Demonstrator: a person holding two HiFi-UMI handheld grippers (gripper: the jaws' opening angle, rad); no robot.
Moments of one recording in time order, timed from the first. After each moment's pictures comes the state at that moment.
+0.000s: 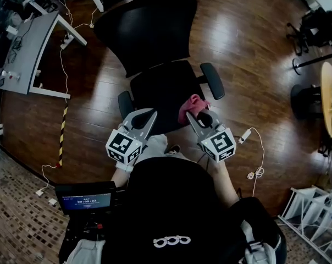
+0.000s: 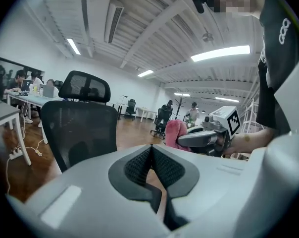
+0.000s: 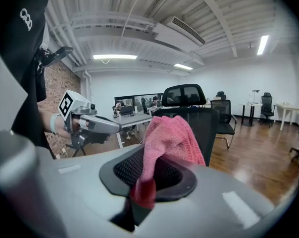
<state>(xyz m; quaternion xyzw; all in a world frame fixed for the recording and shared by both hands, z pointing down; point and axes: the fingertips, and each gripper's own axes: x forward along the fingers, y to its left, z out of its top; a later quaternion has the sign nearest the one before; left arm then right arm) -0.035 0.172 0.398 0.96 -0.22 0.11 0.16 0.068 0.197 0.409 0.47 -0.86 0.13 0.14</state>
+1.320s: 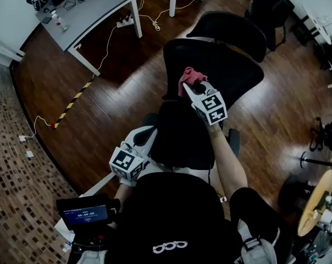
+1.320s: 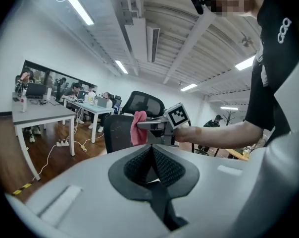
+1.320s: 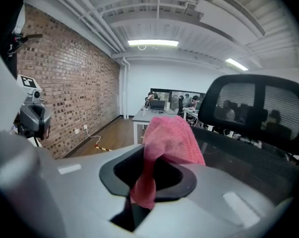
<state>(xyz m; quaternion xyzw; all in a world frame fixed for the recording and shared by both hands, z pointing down) -0.147 0.083 0.388 0.85 -0.48 0.05 0.20 -0.098 -0.113 0.424 0.23 -0.95 0.03 0.22</state>
